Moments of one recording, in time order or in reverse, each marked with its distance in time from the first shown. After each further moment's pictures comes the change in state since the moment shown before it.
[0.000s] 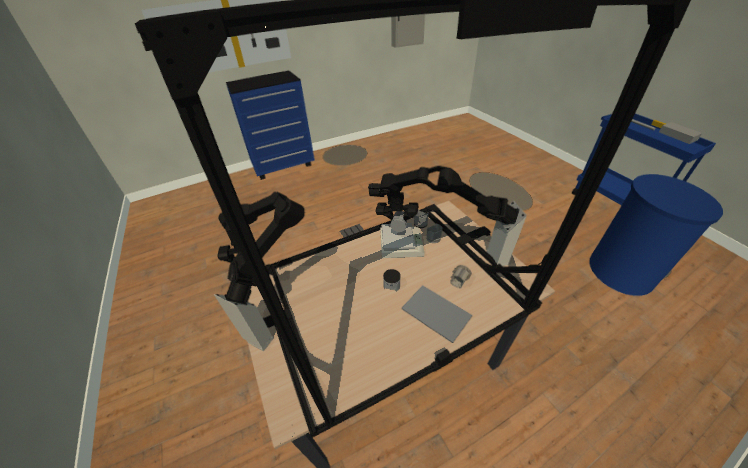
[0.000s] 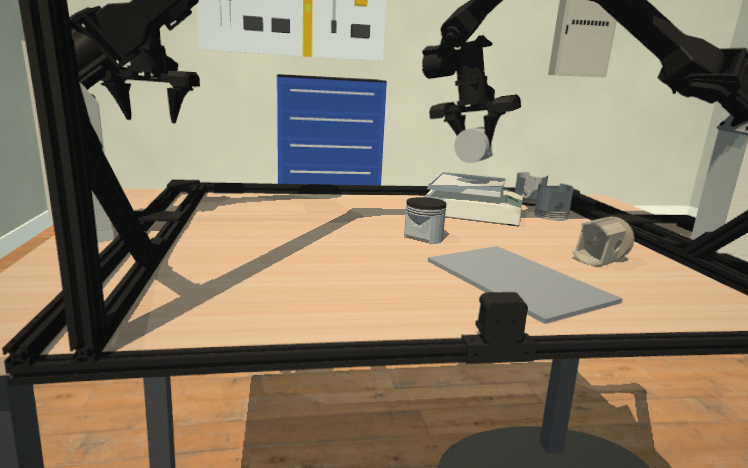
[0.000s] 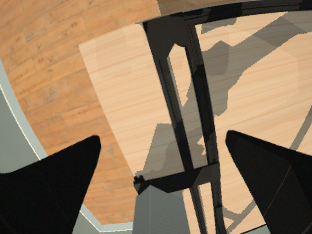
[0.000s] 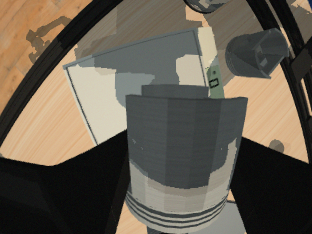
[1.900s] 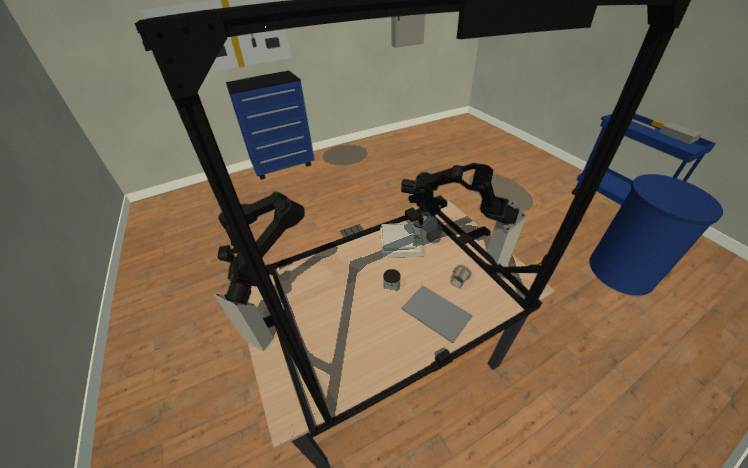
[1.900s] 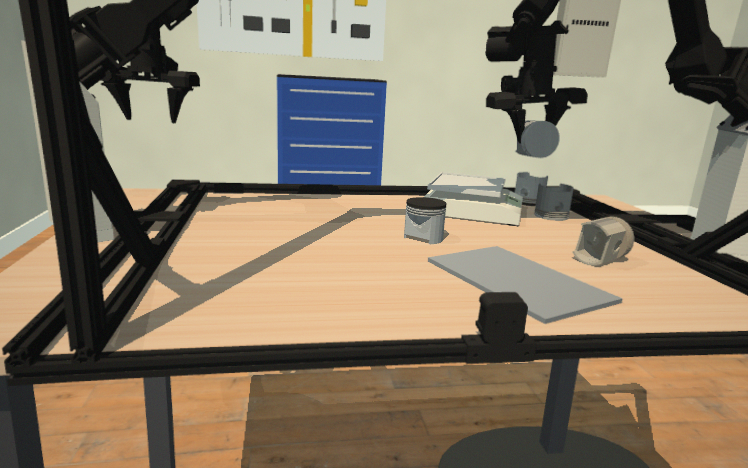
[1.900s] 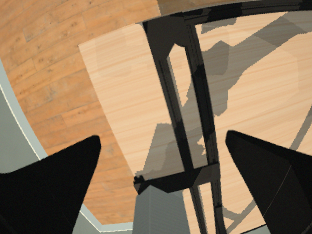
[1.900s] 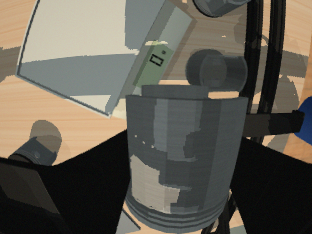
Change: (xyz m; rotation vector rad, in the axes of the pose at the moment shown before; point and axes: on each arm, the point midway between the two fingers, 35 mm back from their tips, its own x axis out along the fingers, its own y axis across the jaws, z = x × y) left arm 0.000 0.000 0.000 0.000 0.000 0.000; right arm -0.005 -0.126 -0.002 -0.729 -0.018 0.120
